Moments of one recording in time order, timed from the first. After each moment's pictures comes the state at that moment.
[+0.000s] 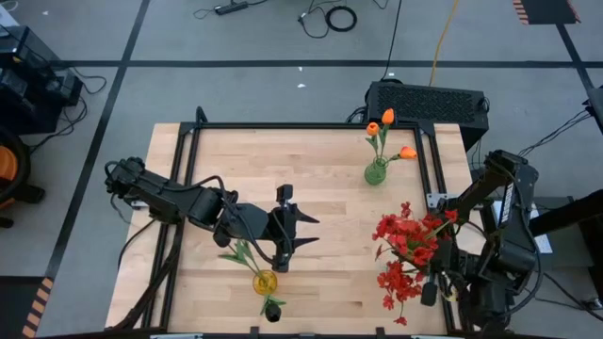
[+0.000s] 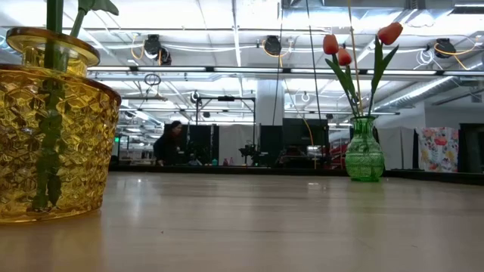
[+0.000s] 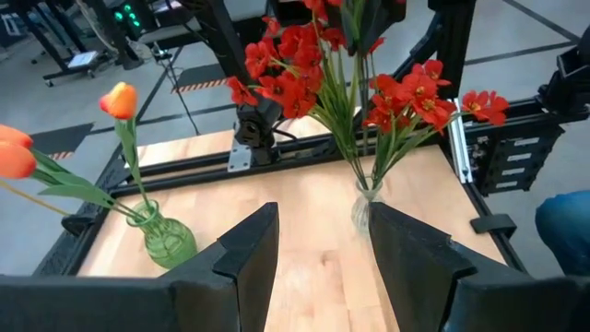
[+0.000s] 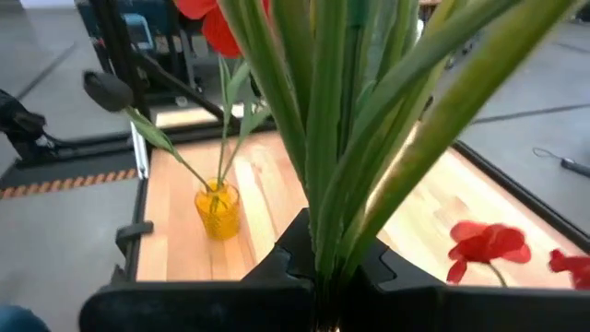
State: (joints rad) left arm -0.40 1.62 1.69 -0.46 -0.38 0.04; right arm 1.13 1.39 1.47 -1.24 1.22 1.22
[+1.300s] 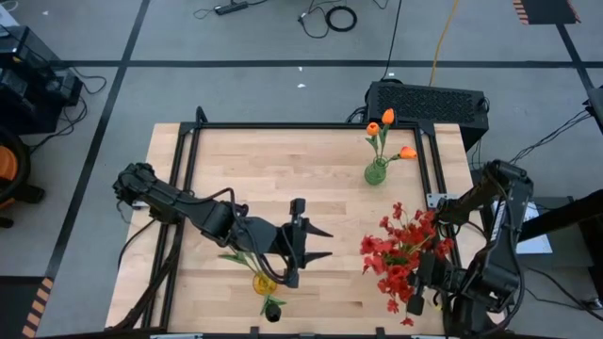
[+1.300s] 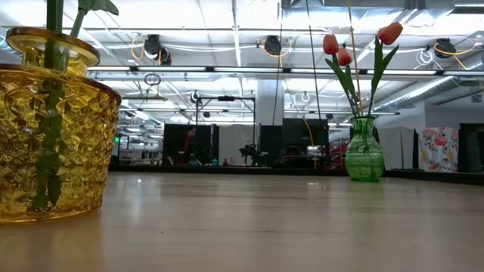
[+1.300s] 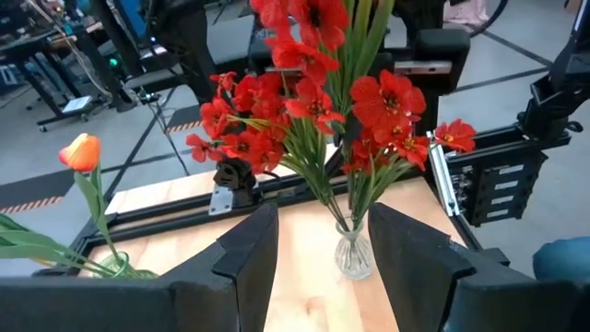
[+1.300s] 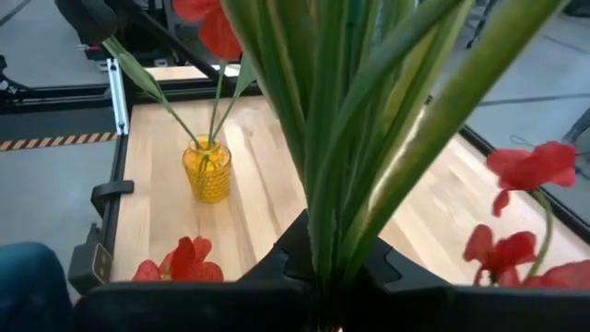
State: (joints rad) left arm -0.43 1.71 1.69 -0.27 -0.38 0.11; right arm 1.11 1.51 1.47 -1.28 1.15 1.27
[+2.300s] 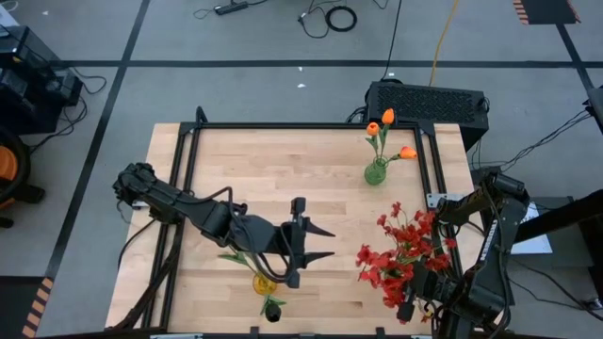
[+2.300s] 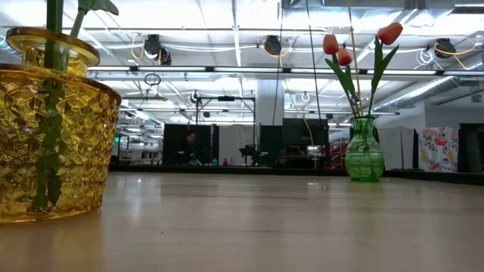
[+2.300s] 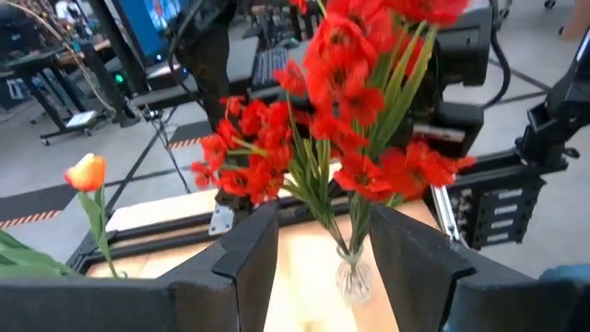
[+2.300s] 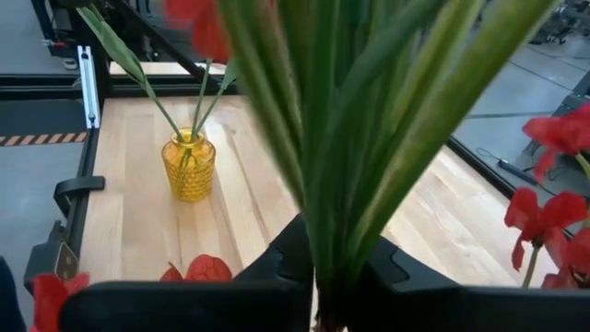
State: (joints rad) left arm -0.43 1.71 1.69 -0.21 -0.38 0.12; right arm 1.11 1.64 1.47 -1.35 1.20 1.41
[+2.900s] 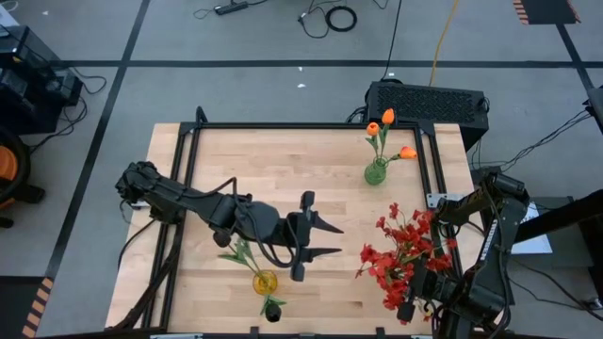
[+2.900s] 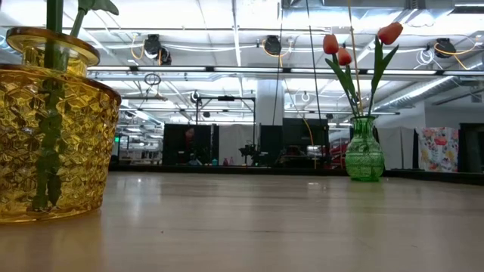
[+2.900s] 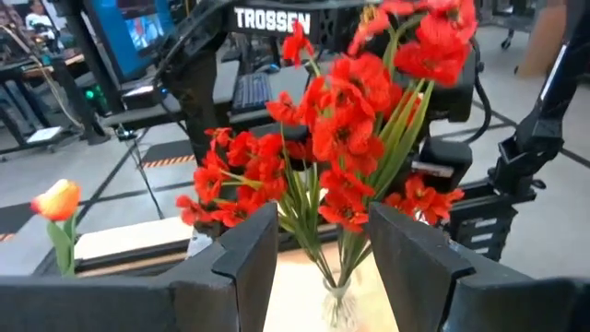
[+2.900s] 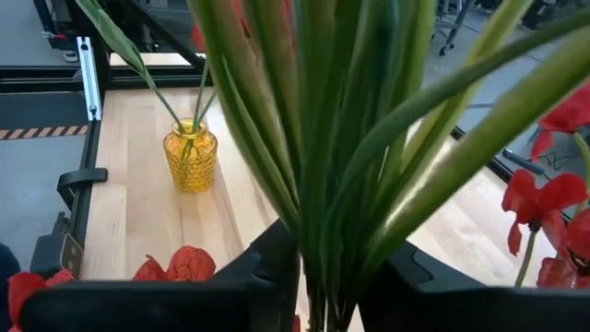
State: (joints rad) left arm -0.37 1.72 1.69 -0.12 -0.23 0.11; right arm 1.11 1.63 1.47 -1.35 1.17 1.41
